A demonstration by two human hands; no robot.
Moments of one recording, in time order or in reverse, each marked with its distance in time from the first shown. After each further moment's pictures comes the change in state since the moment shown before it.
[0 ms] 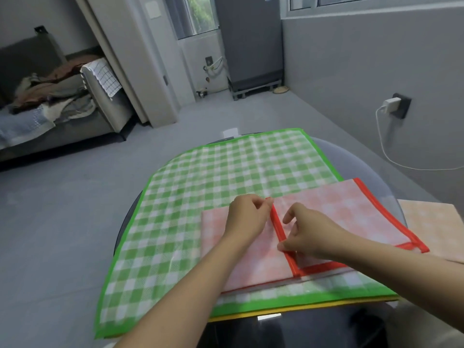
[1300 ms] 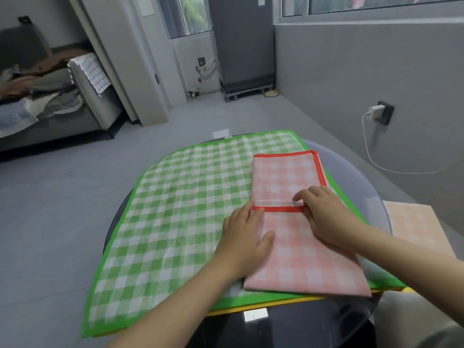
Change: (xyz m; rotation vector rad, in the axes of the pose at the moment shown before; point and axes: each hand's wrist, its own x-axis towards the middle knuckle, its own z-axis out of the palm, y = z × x) left_hand -0.033 -0.033 0.003 0.549 -0.154 0.358; right_hand 0.017 0.051 -0.020 -0.426 0.355 -0.242
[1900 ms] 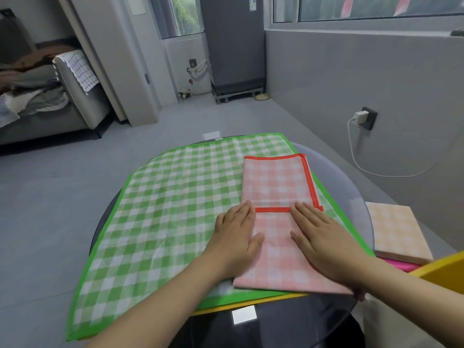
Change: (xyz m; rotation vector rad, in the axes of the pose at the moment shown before) left_hand 0.000 0.003 -0.005 0.171 -0.137 0.074; right_hand -0.050 -0.009 0.002 -0.073 -0.218 0.071
